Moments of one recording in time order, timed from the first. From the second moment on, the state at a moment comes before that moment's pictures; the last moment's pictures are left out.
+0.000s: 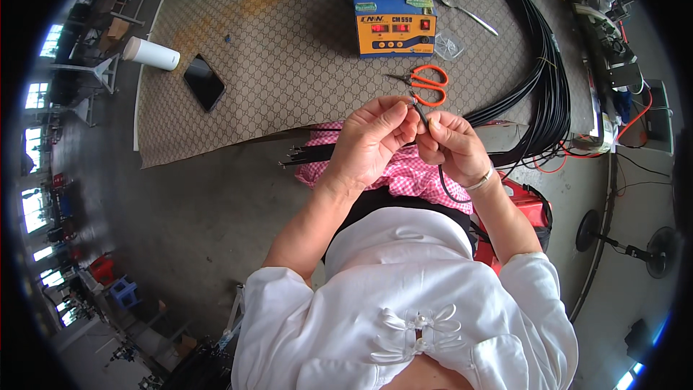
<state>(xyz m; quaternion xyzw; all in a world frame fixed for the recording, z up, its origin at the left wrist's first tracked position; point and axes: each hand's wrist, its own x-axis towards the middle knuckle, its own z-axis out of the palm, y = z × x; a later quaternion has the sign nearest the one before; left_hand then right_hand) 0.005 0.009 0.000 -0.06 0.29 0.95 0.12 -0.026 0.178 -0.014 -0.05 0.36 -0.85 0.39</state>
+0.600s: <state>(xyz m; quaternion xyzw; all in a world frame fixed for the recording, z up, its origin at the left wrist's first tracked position) -0.004 0.002 -0.032 -0.15 0.36 0.91 0.14 -0.116 0.226 -0.012 -0.05 0.73 -0.67 0.13</state>
